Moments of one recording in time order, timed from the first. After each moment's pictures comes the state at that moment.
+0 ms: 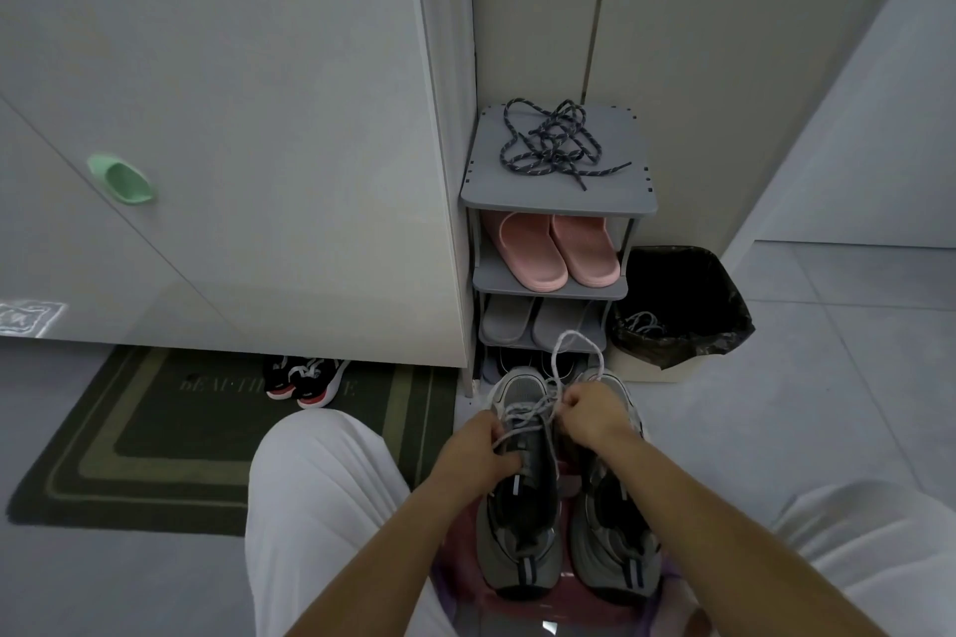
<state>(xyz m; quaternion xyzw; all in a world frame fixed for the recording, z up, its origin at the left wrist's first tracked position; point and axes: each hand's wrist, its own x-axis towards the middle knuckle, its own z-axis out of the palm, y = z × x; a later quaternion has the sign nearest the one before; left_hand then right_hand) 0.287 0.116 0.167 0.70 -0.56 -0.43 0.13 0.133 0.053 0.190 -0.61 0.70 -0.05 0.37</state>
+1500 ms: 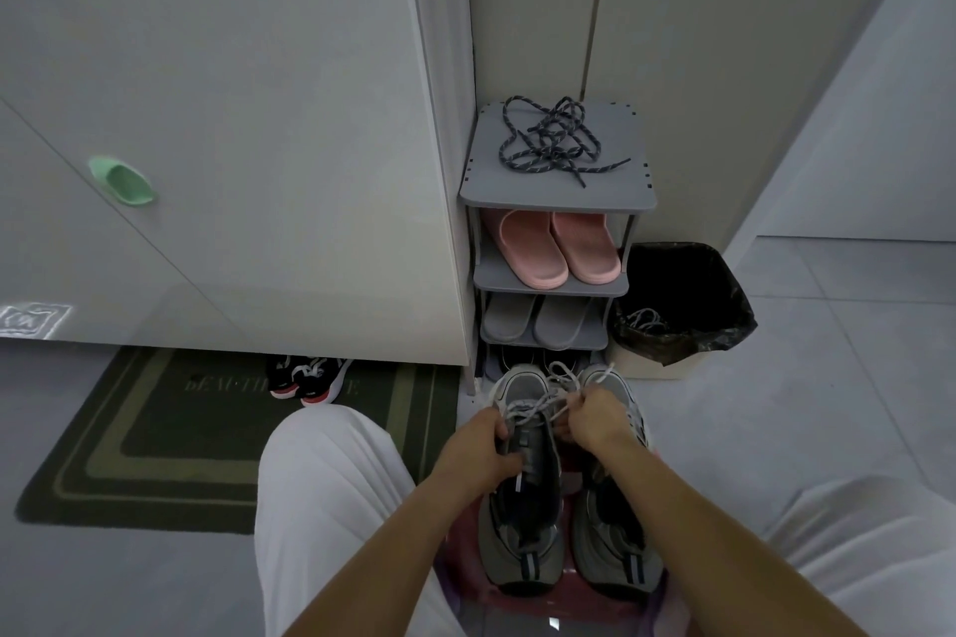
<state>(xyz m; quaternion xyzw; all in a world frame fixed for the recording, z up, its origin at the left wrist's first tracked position) 0.286 0.117 0.163 0.70 -0.57 -0.41 0.13 0.133 0.060 0.182 -0.54 0.72 -0.09 0.42</state>
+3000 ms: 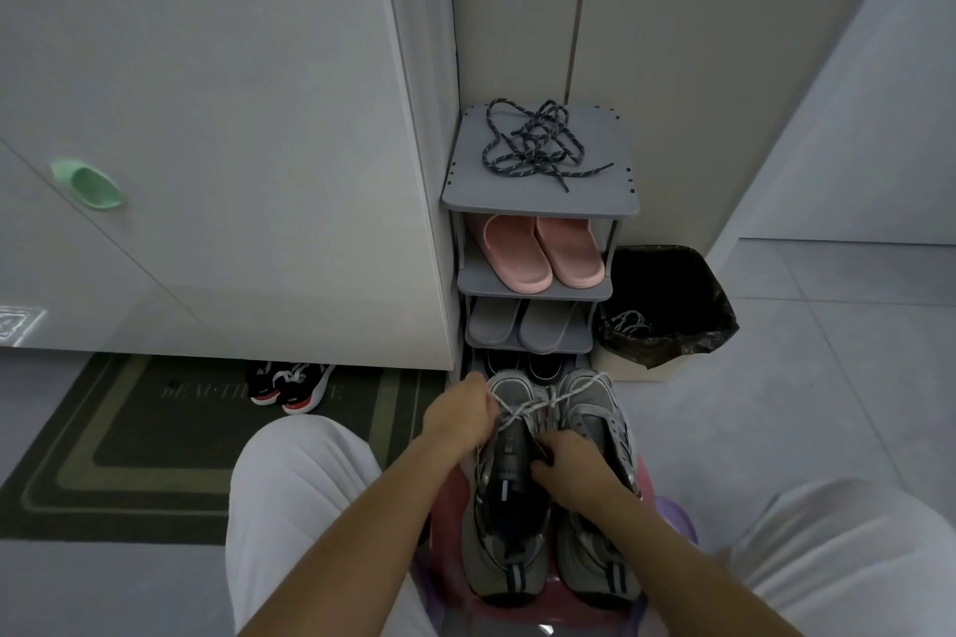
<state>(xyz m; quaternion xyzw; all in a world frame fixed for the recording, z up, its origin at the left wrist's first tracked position) 0.282 0.062 0.164 0.74 -0.62 -0.27 0.08 0.125 0.093 0.175 -0.68 0.61 0.01 0.40</state>
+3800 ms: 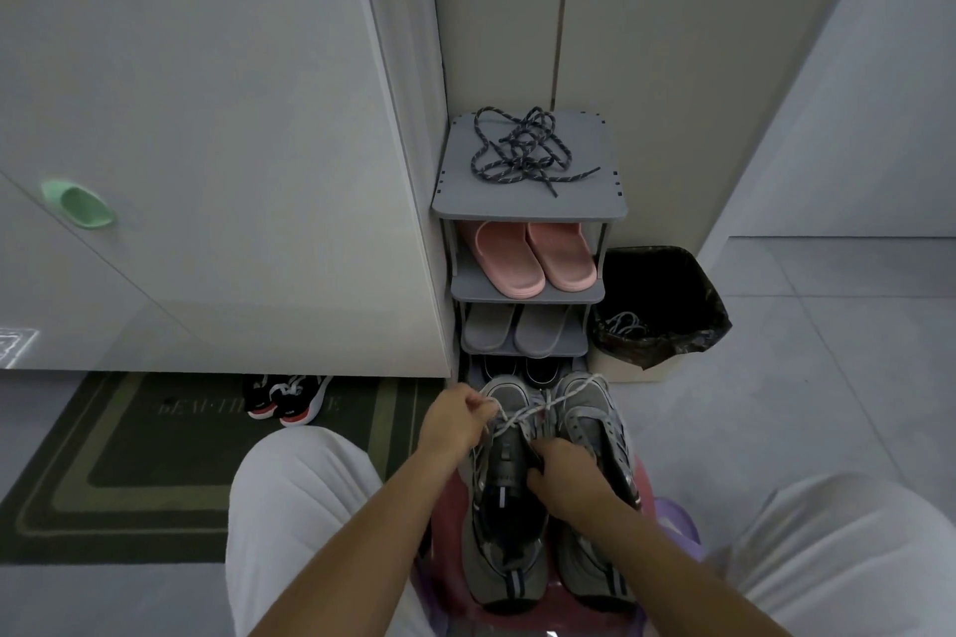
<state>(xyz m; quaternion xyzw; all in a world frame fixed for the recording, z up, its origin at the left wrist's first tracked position) 0.283 0.069 0.167 0.75 -0.49 -0.39 0.20 0.131 0.099 0.173 -0.69 0.62 0.02 0.37</state>
